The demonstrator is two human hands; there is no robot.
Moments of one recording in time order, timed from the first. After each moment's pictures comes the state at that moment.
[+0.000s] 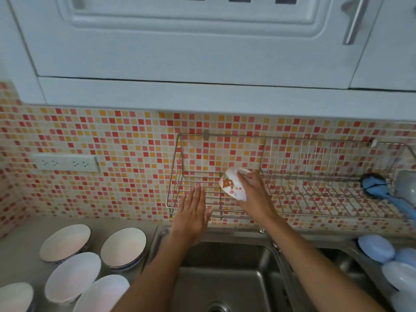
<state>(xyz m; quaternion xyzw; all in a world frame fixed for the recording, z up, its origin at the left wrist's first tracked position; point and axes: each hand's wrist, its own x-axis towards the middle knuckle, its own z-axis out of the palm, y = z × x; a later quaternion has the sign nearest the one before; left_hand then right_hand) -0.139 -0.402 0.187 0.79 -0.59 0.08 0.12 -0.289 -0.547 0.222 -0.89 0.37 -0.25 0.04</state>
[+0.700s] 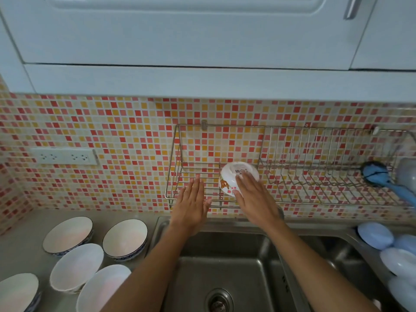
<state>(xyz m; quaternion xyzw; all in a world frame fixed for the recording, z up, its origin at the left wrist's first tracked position) -0.137 -0.404 0.180 0.80 -0.58 0.08 0.13 -0.305 -0.536 0.194 -0.92 0.36 -0.16 -0.05</state>
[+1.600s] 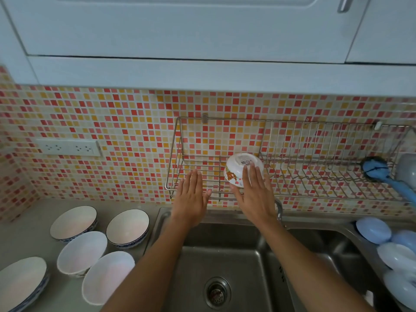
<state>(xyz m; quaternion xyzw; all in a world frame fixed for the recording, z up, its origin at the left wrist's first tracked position) -0.144 -0.404 0.175 0.82 -0.55 0.10 0.12 -0.307 -0.529 0.180 -0.89 0.42 -0.20 -0.06</state>
